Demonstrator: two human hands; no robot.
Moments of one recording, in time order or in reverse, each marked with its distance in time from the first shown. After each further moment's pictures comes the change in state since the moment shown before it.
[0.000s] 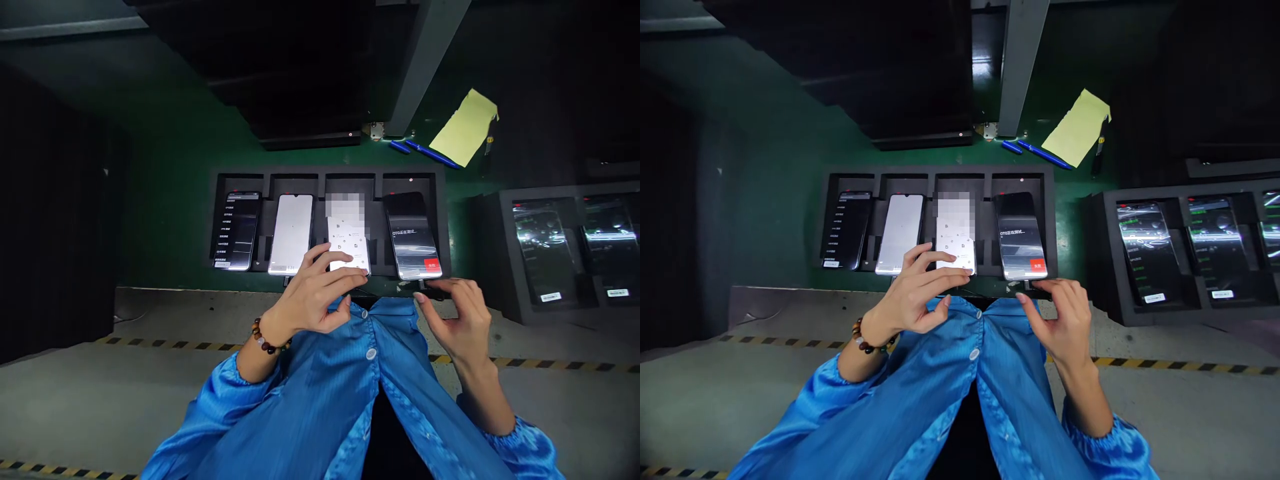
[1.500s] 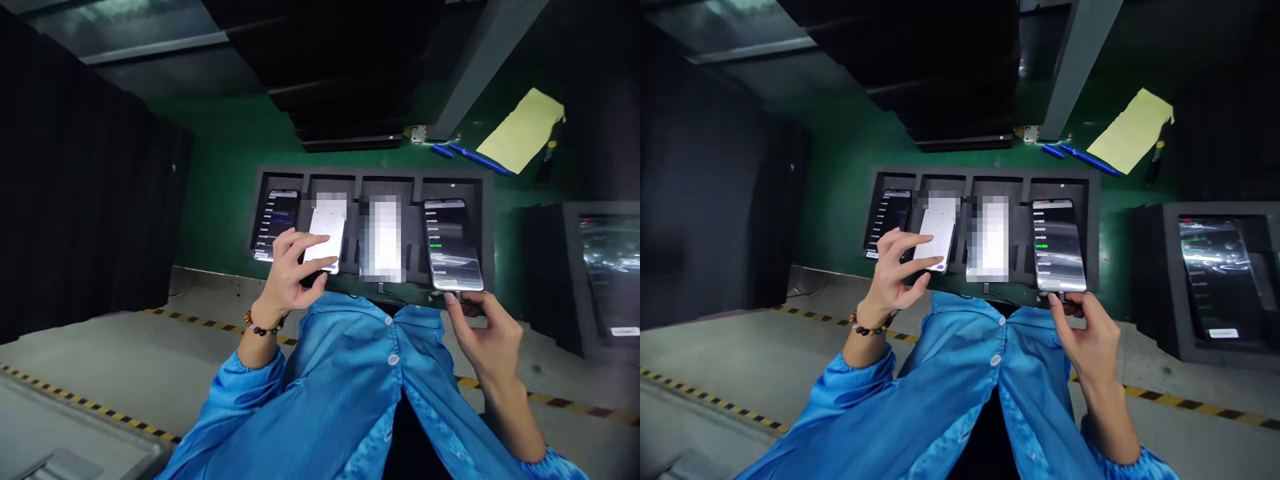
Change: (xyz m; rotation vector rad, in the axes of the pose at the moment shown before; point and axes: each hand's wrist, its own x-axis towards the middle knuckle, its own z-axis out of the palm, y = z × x) left_hand -0.058 -0.042 -0.051 0.284 0.144 -0.269; right_hand -0.007 -0.008 0.019 0.142 0.012 0.267
